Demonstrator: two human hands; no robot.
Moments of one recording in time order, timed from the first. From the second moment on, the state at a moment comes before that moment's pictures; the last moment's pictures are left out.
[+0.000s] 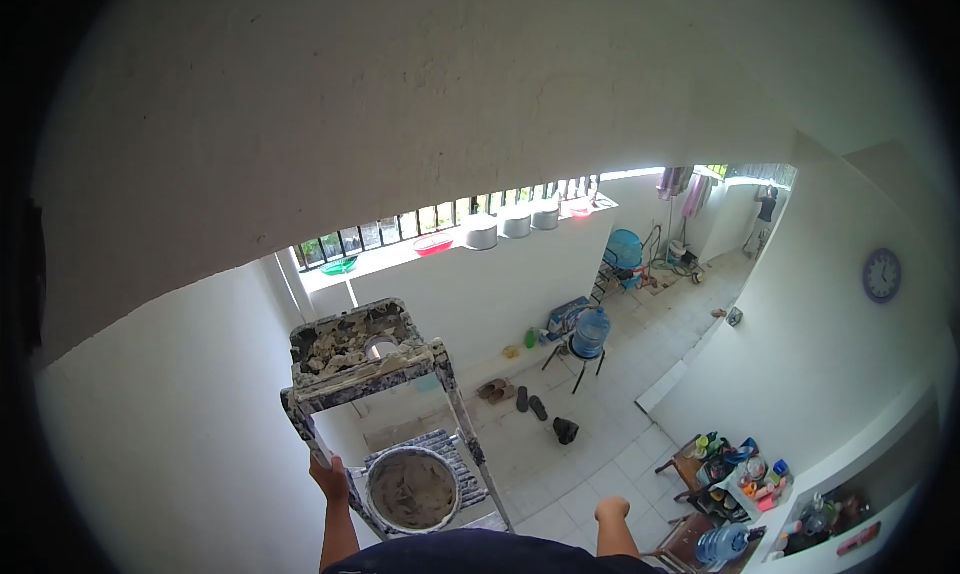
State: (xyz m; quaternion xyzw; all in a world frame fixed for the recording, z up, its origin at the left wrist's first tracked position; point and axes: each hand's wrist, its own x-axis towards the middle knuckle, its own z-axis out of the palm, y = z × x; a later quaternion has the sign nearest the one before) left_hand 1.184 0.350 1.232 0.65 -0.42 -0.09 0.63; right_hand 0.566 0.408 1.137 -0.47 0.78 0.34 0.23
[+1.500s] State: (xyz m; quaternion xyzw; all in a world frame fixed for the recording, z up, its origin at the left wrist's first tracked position) left_hand 1.201 0.342 1.198 0.66 -0.40 -0.12 0.63; right_hand 0.737 0.234 1.706 -0.52 0.32 -0.79 0.04
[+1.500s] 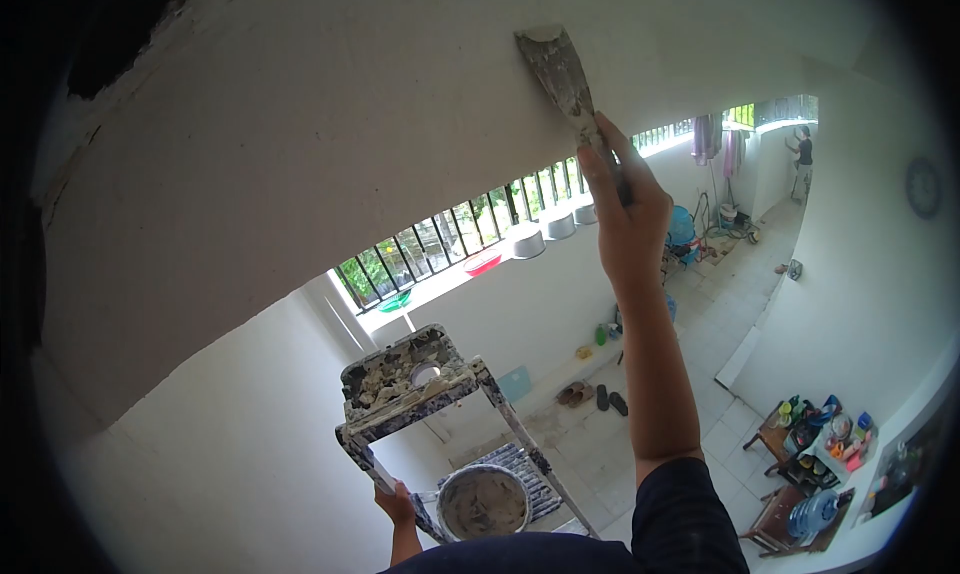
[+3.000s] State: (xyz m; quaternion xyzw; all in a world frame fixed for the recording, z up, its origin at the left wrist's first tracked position) left_hand 1.189 0.345 1.219 0.65 -0.39 -0.12 0.64; right_hand 0.740 0.239 1.758 -0.54 0.34 -0.77 0.00
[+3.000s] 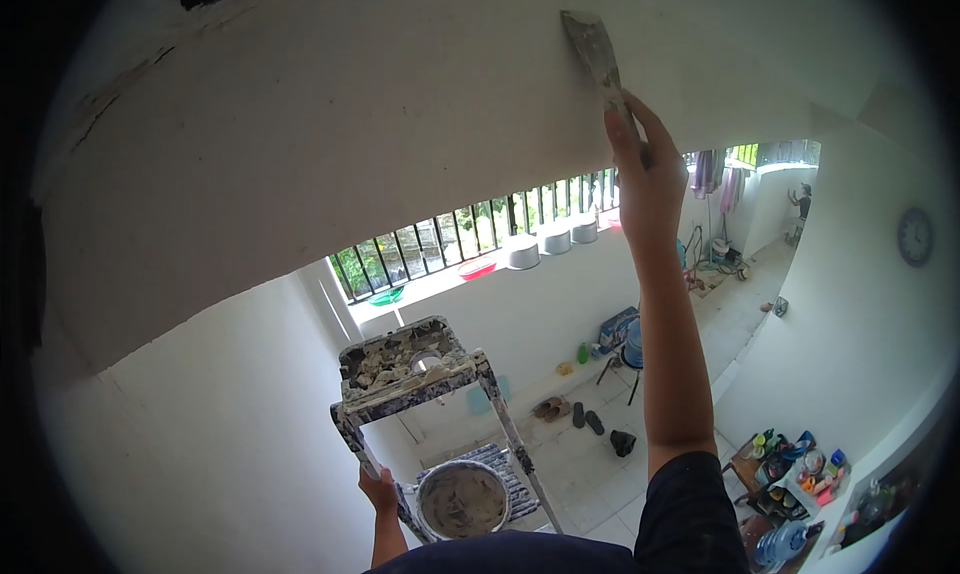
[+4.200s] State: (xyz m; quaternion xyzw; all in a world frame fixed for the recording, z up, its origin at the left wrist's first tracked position) left_hand 1.183 0.344 1.225 0.63 -0.39 -0.13 0.65; right_hand 0.681 0.218 1.740 -0.51 0.37 -0.77 0.04
